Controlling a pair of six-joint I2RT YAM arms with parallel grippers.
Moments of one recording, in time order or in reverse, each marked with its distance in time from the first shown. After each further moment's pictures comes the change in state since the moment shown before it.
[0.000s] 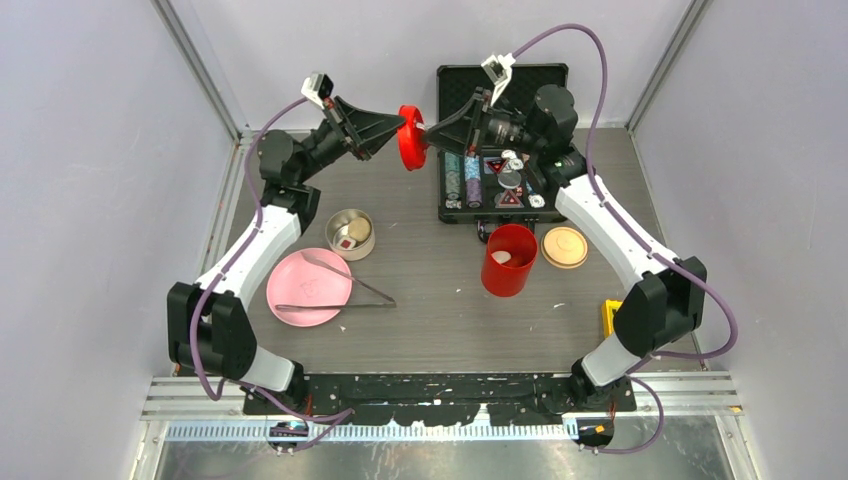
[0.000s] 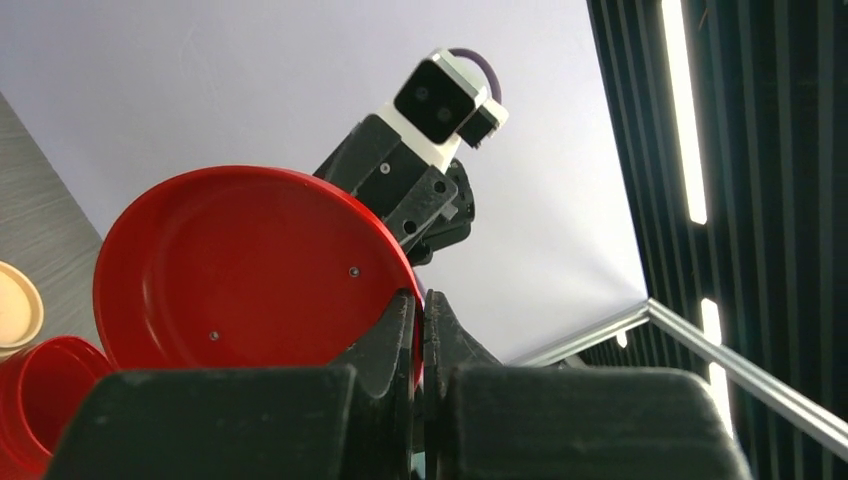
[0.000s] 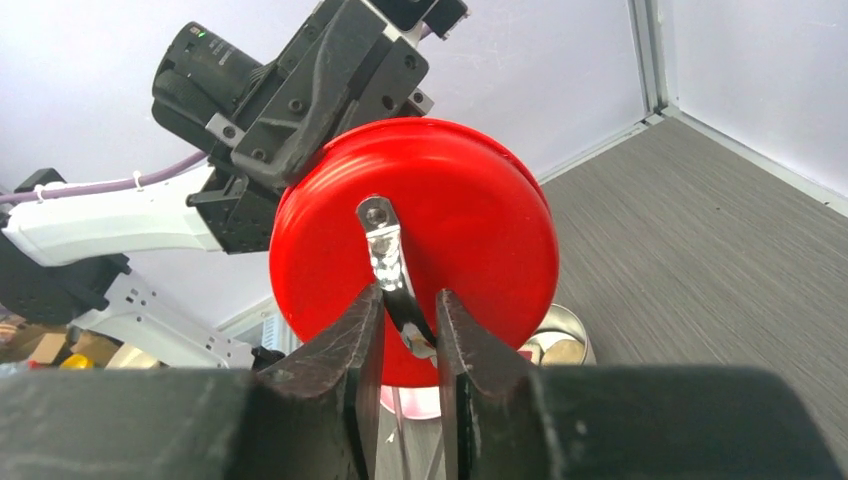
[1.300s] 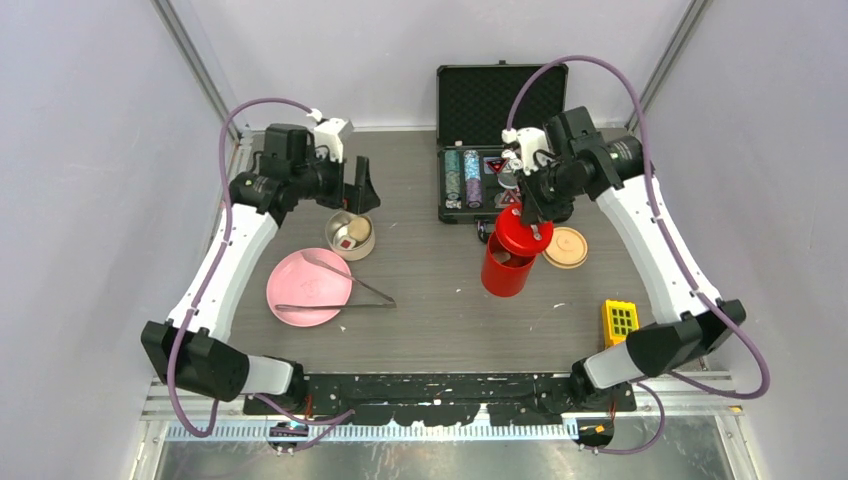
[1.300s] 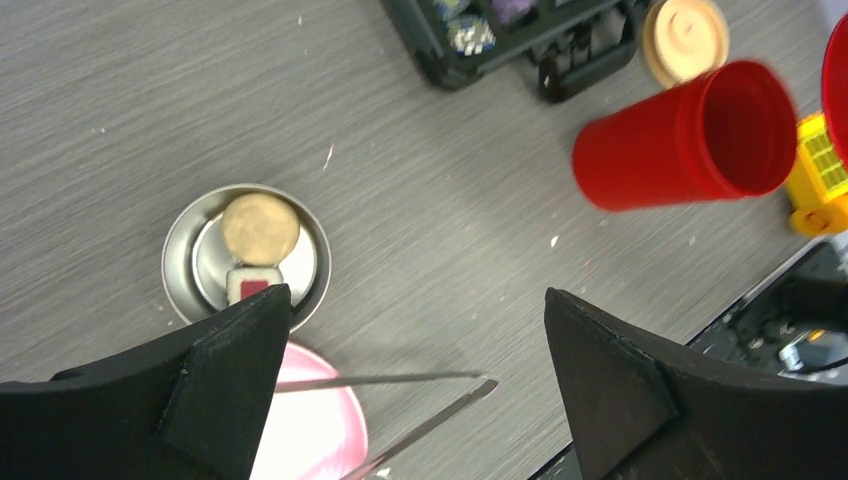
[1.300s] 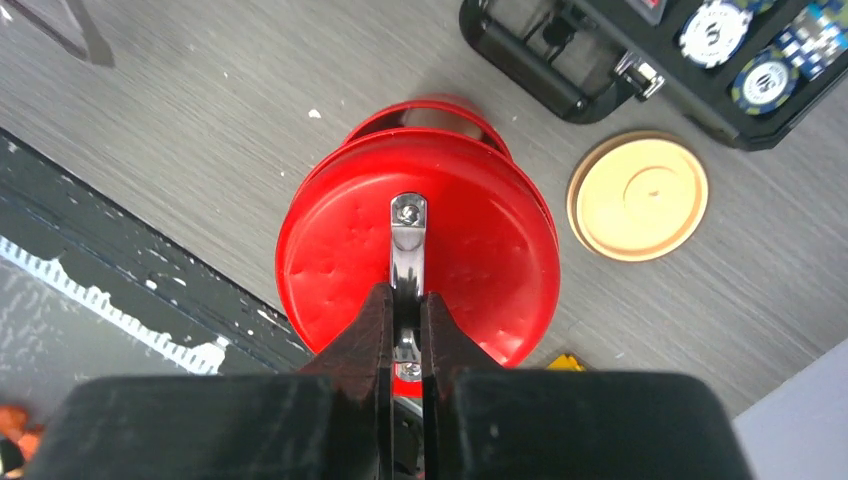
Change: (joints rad) left arm 0.036 -0.105 0.238 -1.507 -0.339 1.630; right arm -0.061 -0.132 0.248 -1.590 0.659 -0.769
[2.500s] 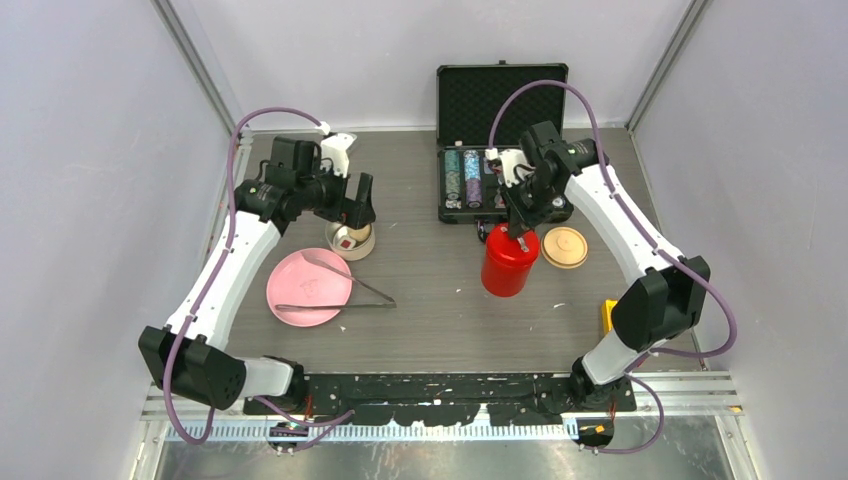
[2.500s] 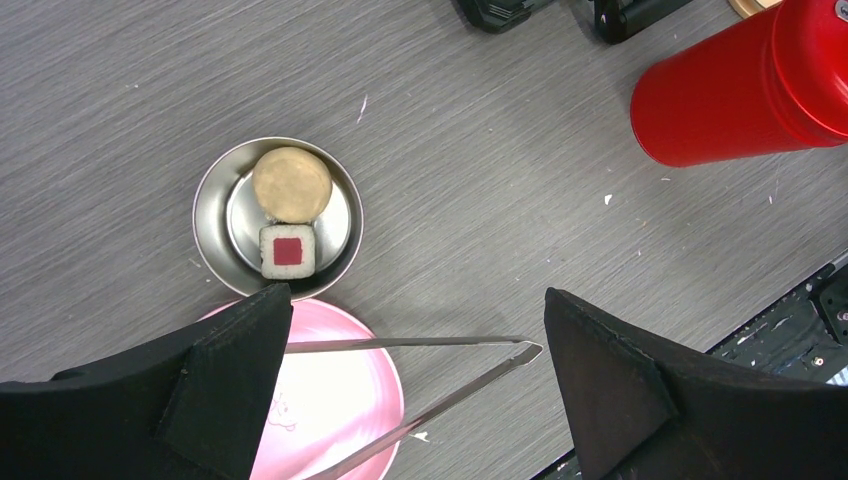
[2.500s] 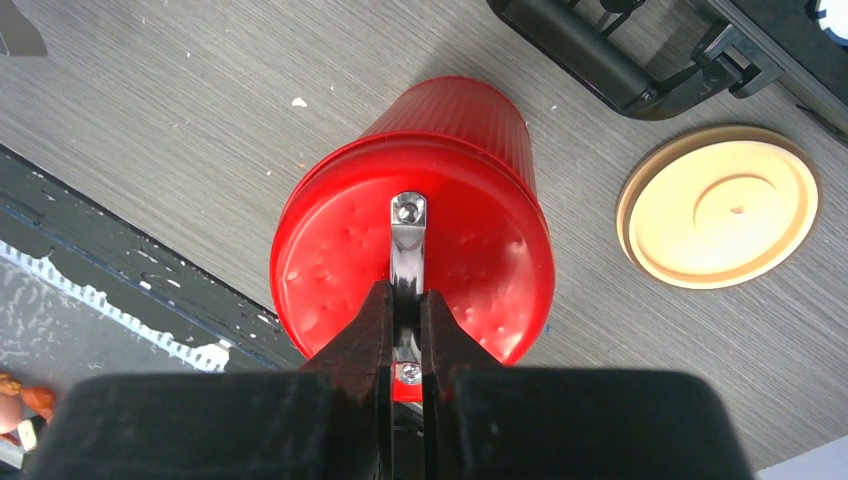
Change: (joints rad) left arm -0.051 -0.036 -0.055 -0.078 -0.131 0.111; right arm -0.003 0.170 -0.142 0.086 -0.024 0.012
